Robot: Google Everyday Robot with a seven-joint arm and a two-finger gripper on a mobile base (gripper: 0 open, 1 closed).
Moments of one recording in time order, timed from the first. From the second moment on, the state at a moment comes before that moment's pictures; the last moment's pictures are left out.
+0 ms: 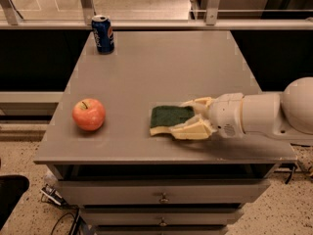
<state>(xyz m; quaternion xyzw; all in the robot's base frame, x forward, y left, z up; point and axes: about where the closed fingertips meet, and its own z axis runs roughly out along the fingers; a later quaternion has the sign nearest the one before) 0.495 -0.088 0.837 -0.45 0.72 0.24 0.46</state>
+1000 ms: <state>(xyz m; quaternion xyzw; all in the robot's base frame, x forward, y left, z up) 0.499 -0.020 0.827 -0.51 0.66 0.32 0.46</state>
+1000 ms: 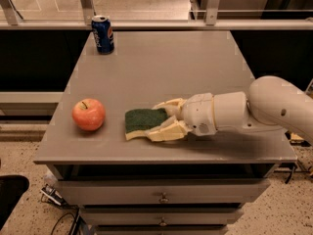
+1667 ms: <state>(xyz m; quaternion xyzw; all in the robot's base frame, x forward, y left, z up) 0.498 -0.018 0.828 -0.51 0.66 0.32 0.45</state>
